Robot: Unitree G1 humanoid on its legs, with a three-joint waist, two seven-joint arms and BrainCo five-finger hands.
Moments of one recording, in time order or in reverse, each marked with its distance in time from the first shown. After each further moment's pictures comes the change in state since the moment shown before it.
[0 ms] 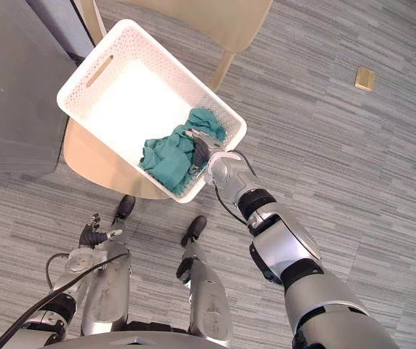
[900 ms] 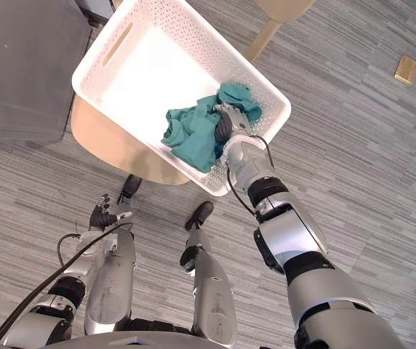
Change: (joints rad) left arm -0.094 -0.032 -0.051 -0.002 -0.010 -0.014 0.042; right arm -0.069 -0.022 -0.146 0.071 -0.036 0.046 -0.164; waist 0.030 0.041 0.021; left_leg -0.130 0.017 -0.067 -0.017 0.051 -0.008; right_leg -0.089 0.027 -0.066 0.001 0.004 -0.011
